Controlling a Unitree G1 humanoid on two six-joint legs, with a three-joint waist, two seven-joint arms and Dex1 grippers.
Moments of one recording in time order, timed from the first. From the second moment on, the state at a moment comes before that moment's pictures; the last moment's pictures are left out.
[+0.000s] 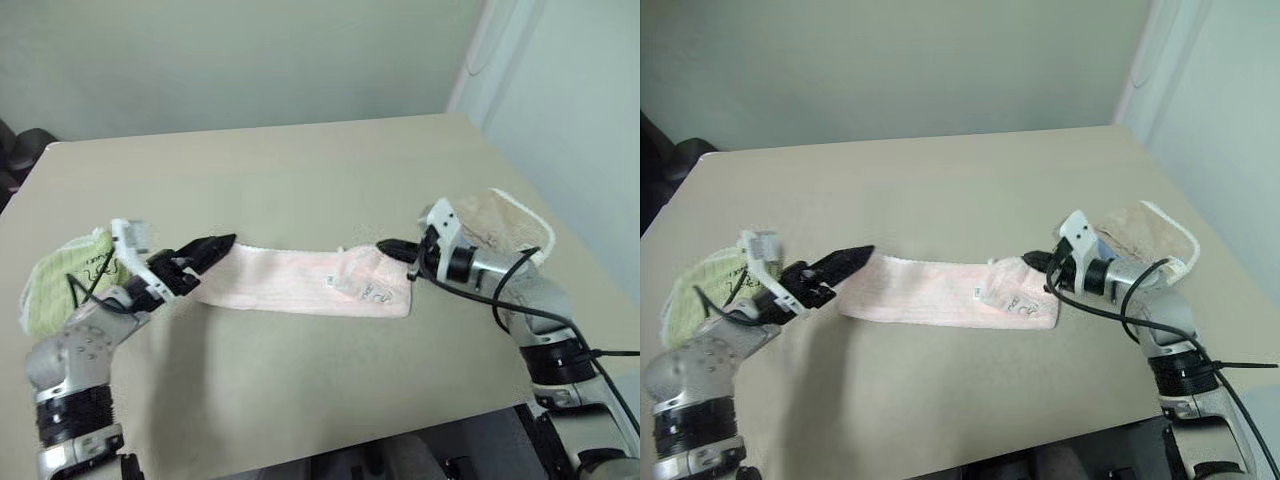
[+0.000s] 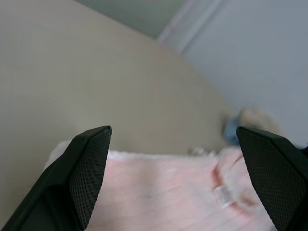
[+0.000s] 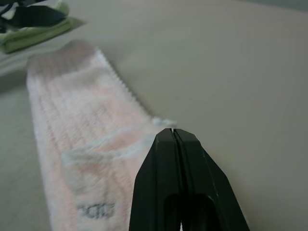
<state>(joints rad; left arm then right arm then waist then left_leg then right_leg) -0.25 0.55 0.63 -0.01 -1.05 0.95 -0.59 -0.56 -0.52 0.08 -0.05 0.37 0.57 0.81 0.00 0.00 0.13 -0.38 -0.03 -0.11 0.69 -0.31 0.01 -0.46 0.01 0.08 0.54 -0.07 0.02</state>
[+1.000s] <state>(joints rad) 0.03 0.52 0.56 -0.18 -1.80 0.83 0.44 -0.66 -0.43 0.14 0.23 0.27 0.39 0.89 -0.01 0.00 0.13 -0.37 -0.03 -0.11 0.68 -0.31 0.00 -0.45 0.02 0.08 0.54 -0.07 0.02</state>
